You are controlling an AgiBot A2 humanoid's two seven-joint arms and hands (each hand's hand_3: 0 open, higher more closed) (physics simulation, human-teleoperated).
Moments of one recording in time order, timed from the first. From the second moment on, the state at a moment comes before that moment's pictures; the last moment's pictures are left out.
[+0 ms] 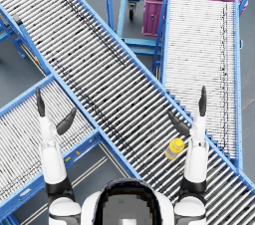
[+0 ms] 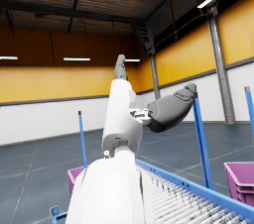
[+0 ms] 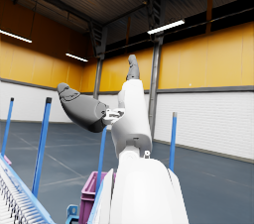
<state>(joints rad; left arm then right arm) 0.38 1.31 -0.19 -1.92 1.51 0.00 0.00 0.41 -1.34 -0.10 1.95 1.47 0.00 0.00</state>
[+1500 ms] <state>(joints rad) 0.37 1.33 -0.14 -1.93 1.51 0.00 0.00 0.19 -1.39 -0.06 2.00 1.47 0.00 0.00</state>
